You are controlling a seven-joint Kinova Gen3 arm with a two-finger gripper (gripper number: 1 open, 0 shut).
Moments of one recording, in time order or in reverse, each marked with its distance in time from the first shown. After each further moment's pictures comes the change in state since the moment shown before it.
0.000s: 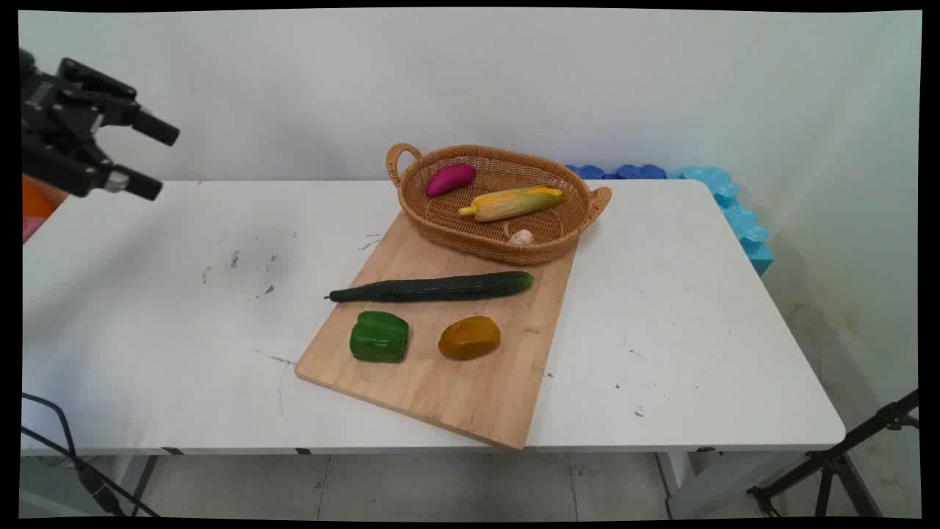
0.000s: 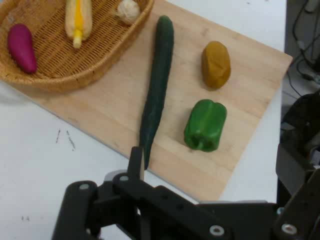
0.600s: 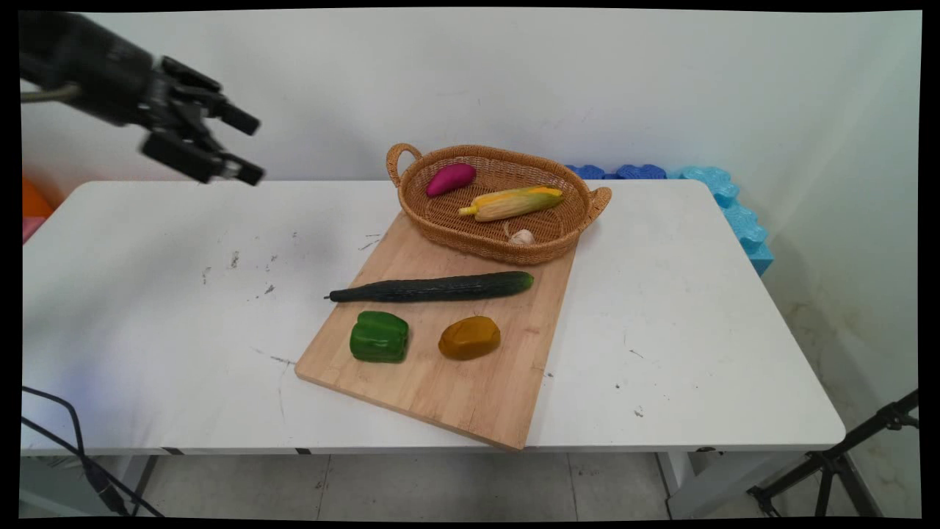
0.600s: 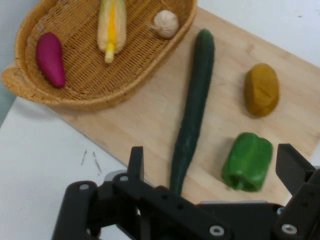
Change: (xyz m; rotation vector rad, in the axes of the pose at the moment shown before) arm 0.051 -0.009 0.074 0.095 -0.035 -0.036
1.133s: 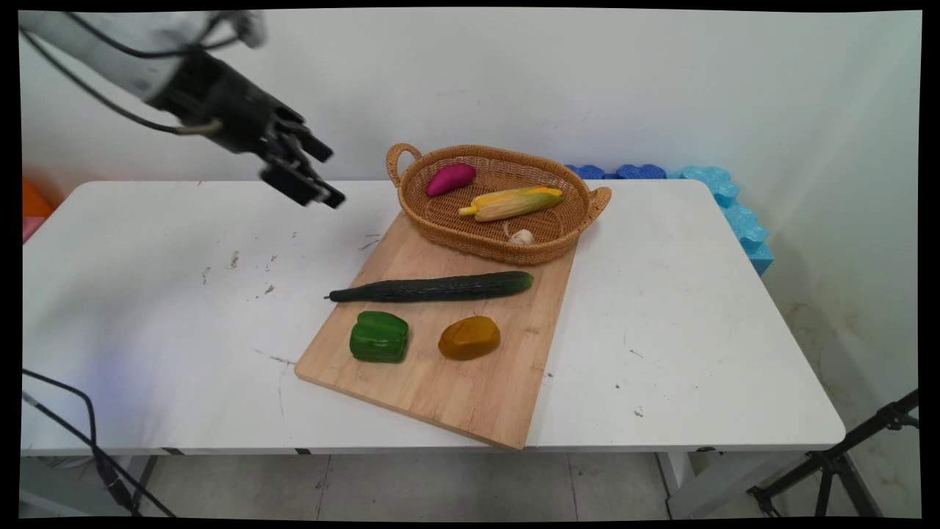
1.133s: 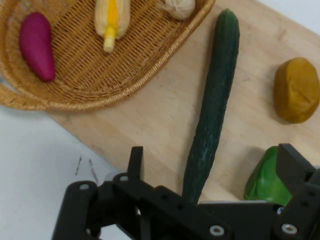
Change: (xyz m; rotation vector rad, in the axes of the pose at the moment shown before) arm 0.037 -0.012 0.101 0.010 -0.119 -0.011
